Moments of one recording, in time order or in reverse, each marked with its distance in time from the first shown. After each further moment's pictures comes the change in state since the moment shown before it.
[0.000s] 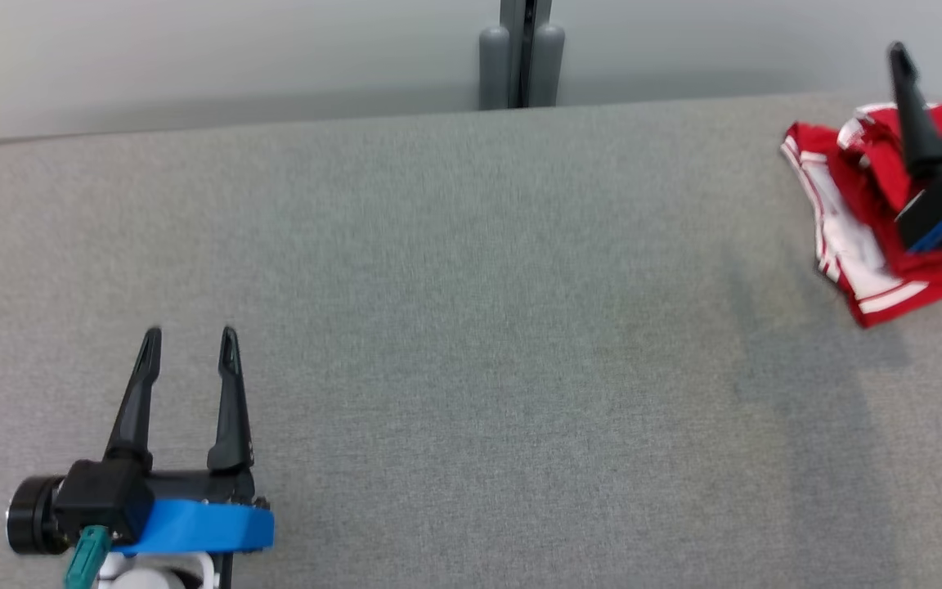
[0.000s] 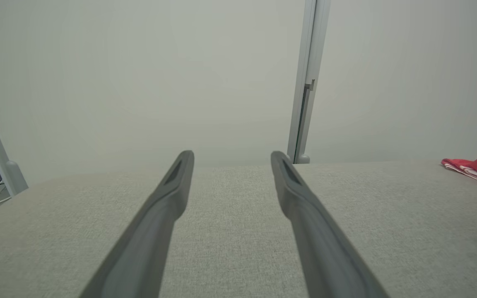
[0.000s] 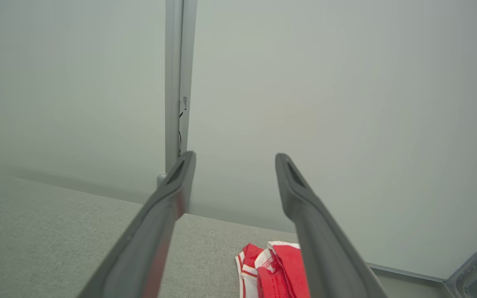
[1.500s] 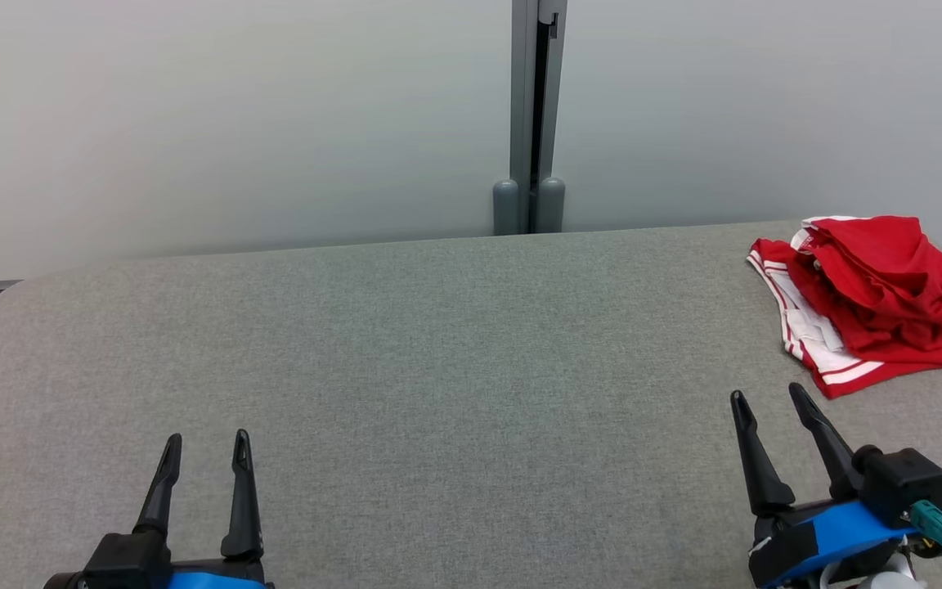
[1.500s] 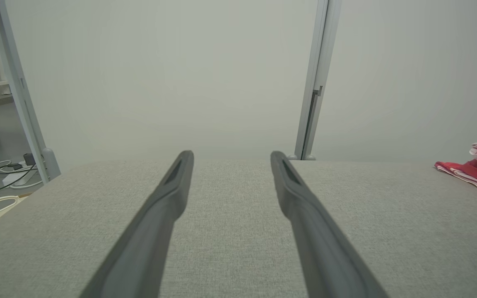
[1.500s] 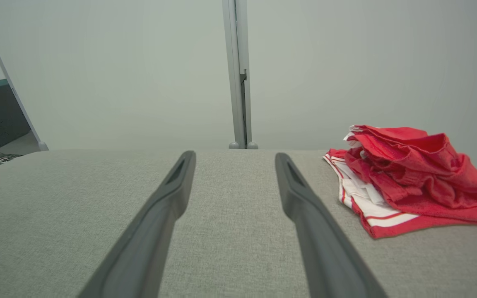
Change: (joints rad) left arm 0.141 -0.030 0.032 0.109 -0.007 -0.010 0.000; right arm 0.816 0.373 -0.306 -0.509 -0.257 0.000 0.011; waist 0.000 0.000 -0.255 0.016
